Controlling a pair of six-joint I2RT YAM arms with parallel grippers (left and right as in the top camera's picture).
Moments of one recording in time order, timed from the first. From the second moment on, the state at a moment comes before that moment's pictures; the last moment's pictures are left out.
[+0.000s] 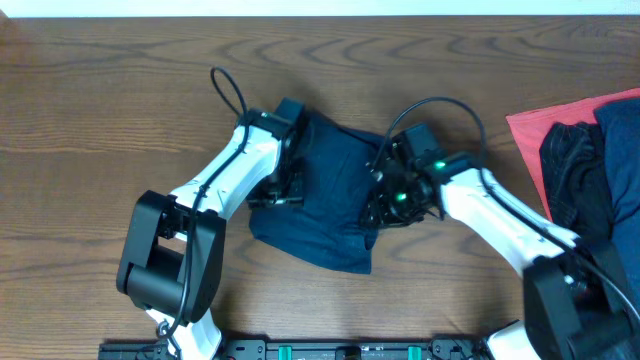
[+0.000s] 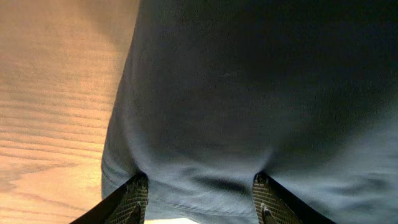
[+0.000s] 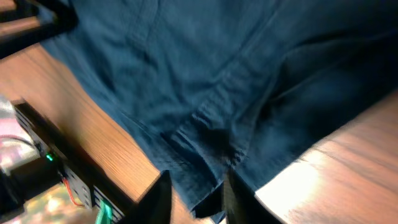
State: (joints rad) left arm -0.40 1.87 1.27 -1.10 0.04 -0.45; right arm 0.46 1.69 0.99 -0.72 -0.57 0.29
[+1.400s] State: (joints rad) left arm -0.39 1.87 1.18 -1.04 0.04 -0.43; right arm 0.23 1.80 0.99 -0.38 -0.20 0.38
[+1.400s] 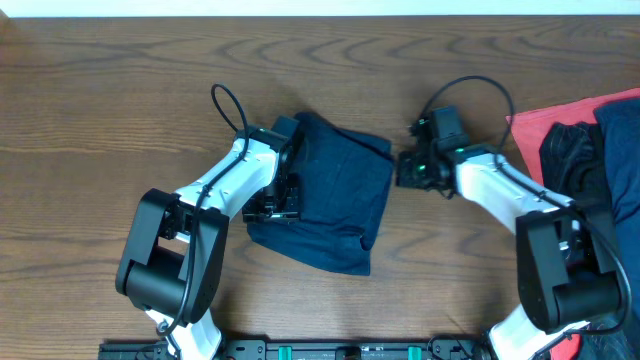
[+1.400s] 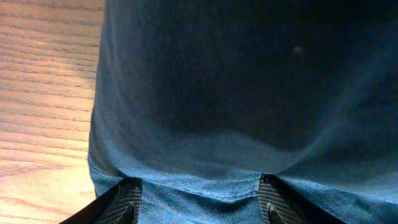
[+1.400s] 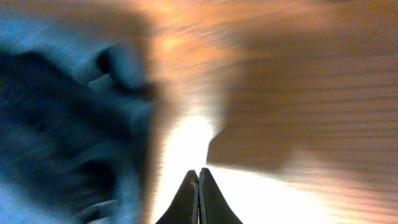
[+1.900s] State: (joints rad) left arm -0.39 1.87 1.18 -1.04 0.04 -0.43; right arm 0.16 1.78 0.99 -0.31 -0.59 0.13
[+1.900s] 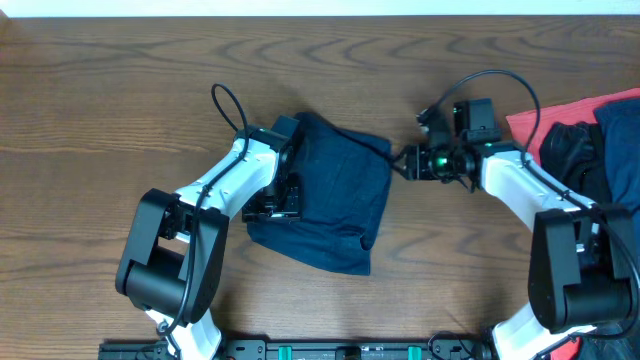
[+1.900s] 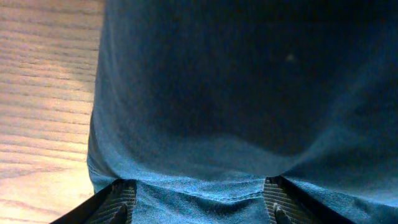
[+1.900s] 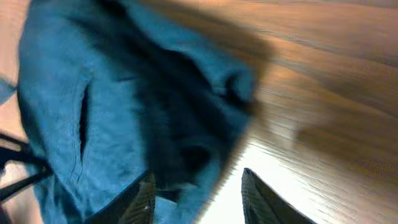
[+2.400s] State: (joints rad) left arm -0.39 1.87 1.18 -1.08 0.04 -0.43; right arm 0.12 1.78 0.99 -0.35 -0.34 0.15
